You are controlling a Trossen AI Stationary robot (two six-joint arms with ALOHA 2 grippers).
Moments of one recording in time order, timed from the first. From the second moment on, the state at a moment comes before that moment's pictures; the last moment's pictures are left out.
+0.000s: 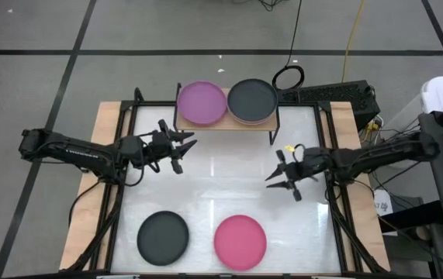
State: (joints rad) left arm -0.05 1.00 0.52 0.60 -0.40 0.07; right arm 0.08 0.83 0.32 0.19 -0.23 -0.10
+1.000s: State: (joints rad) left arm -0.03 1.08 0.52 0.63 -0.40 0.04; right arm 0.40 1.55 0.67 0.22 -0.12 0.05
